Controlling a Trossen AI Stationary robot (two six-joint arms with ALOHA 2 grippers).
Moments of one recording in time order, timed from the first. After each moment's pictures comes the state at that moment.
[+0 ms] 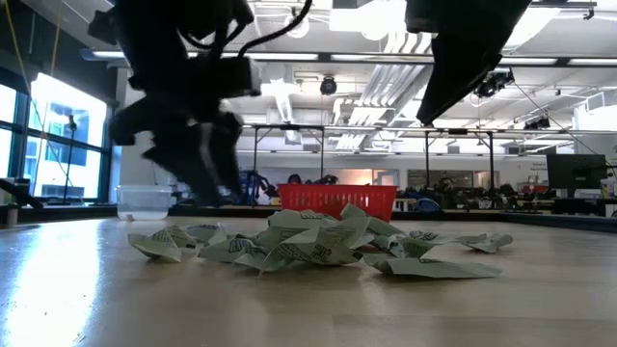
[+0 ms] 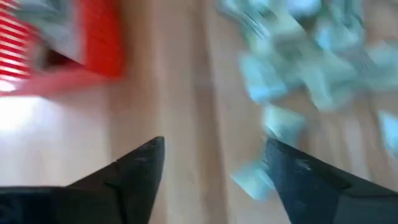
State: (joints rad) left arm -0.22 1.62 0.89 -0.35 -0.22 -0.01; right arm 0.27 1.43 1.04 -0.72 0.46 0.53
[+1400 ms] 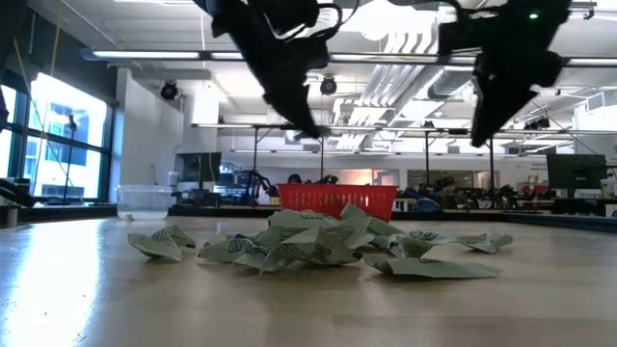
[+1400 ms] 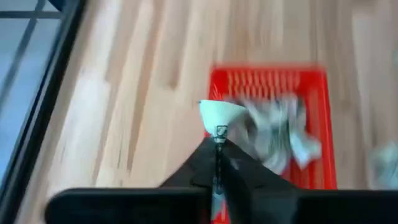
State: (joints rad) left arm 0.21 1.72 1.35 -0.47 -0.06 0.18; right arm 0.32 1.43 1.01 -1.04 0.53 0.68
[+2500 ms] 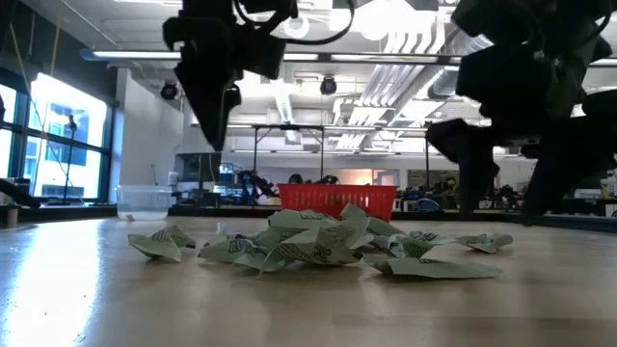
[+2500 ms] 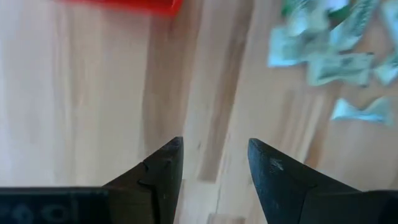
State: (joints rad) left arm -0.06 1.71 1.36 -1.07 -0.04 -0.22; right arm 0.29 1.50 0.66 -0.19 -0.03 -0.13
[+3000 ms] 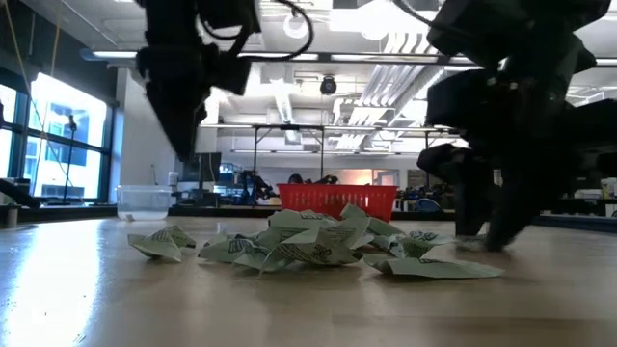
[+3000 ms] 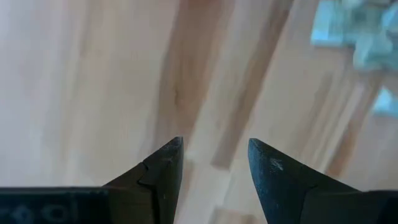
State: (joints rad) left arm -0.05 1.54 1.08 -0.91 -0.06 -0.34; right arm 0.27 1.66 0.74 -0.20 0.04 0.04
